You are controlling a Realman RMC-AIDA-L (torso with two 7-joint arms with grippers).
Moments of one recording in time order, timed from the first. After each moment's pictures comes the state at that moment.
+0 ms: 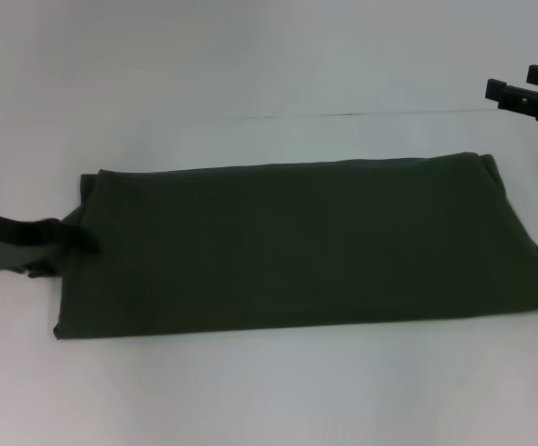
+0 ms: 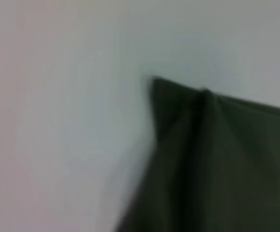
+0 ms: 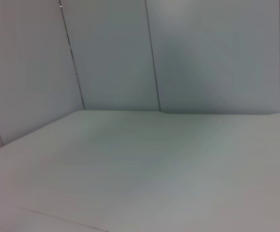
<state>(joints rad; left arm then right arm) -0.77 -1.97 0.56 0.62 2.69 1.22 -2.61 0.64 1.92 -0.56 -0.52 -1.84 -1.08 1.45</state>
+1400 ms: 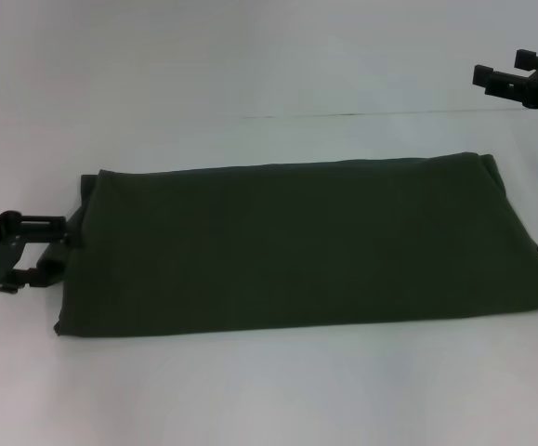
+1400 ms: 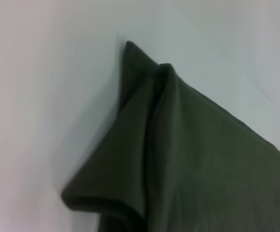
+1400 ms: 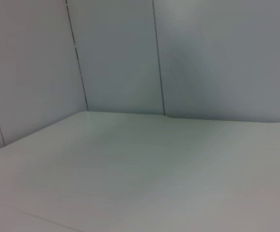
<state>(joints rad) -0.68 -1.94 0.38 0.75 2.58 1.58 -2.71 0.68 1.92 -0.58 -0.52 -1.84 -1.05 1.46</state>
